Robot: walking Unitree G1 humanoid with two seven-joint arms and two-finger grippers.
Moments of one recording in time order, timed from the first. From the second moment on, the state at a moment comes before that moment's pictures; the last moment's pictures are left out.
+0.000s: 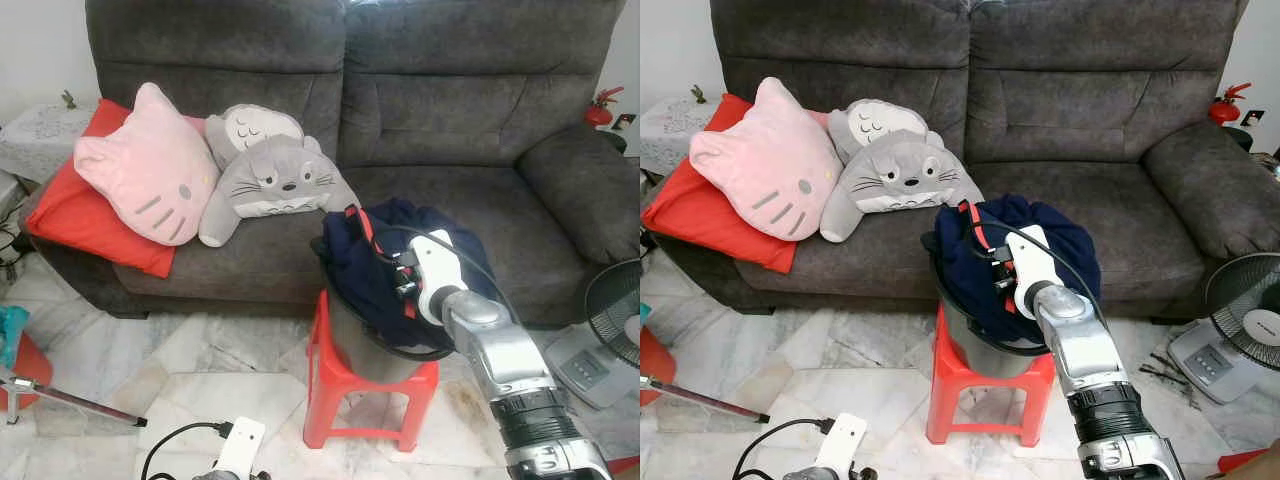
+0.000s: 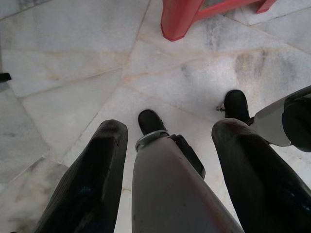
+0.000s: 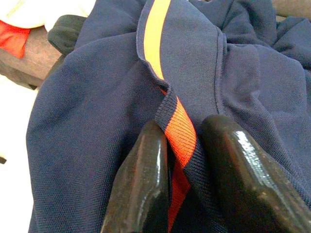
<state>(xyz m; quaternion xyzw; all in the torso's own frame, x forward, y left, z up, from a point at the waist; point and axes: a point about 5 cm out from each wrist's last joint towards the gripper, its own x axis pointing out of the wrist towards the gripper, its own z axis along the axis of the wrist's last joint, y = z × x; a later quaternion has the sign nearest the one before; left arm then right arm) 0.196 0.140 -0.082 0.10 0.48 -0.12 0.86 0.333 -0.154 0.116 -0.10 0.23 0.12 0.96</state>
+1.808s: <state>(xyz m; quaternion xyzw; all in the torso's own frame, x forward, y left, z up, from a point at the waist) 0.196 0.141 -0.082 0.11 0.48 -0.13 0.86 0.340 -0.163 0.292 -0.08 -0.23 0.13 0.96</state>
